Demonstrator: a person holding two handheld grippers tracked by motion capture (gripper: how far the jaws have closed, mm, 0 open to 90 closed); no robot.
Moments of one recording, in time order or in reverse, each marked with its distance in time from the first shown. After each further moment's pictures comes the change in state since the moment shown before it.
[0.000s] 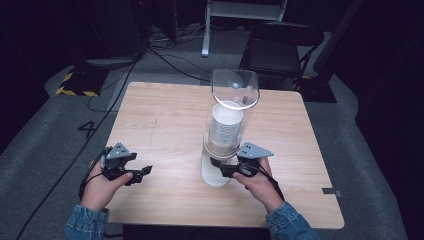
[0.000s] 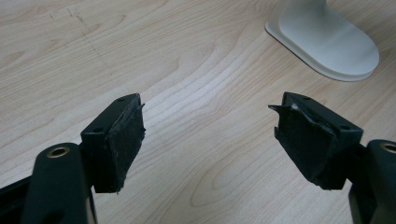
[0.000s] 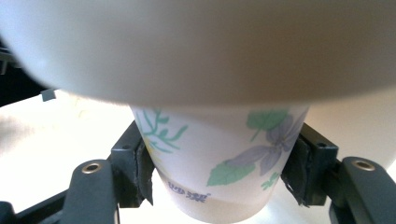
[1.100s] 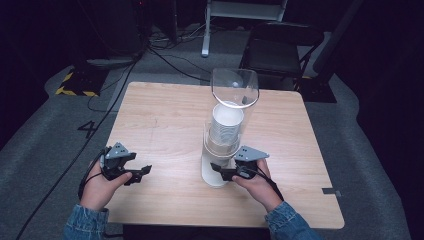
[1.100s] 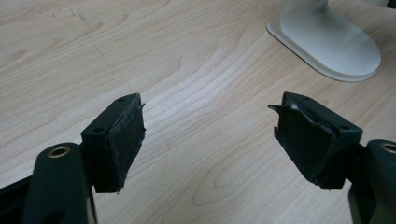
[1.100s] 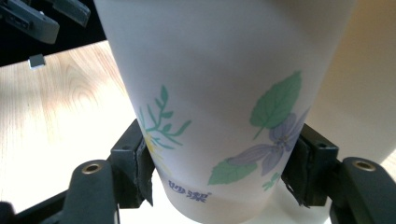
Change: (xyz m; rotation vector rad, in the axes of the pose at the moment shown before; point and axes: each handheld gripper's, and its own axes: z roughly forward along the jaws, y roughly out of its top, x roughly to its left) left arm 0.002 -0.001 0.000 0.003 -0.005 -0.003; right arm -0.004 -0.017 0.007 0.084 -0.003 -0.044
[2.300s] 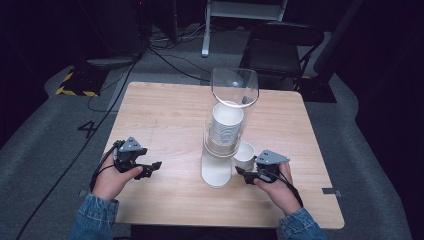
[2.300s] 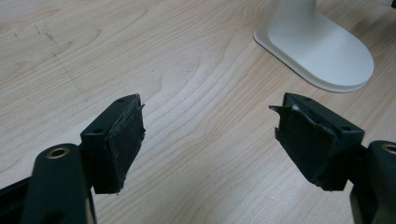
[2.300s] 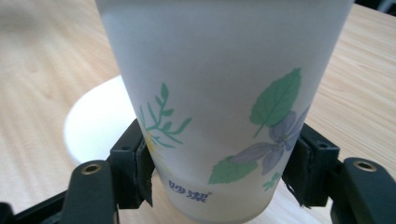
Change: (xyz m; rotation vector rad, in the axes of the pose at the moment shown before) left arm -0.004 0.022 0.026 0.013 -0.049 0.049; right arm -0.030 -0.024 -0.054 0.148 -0.169 0.011
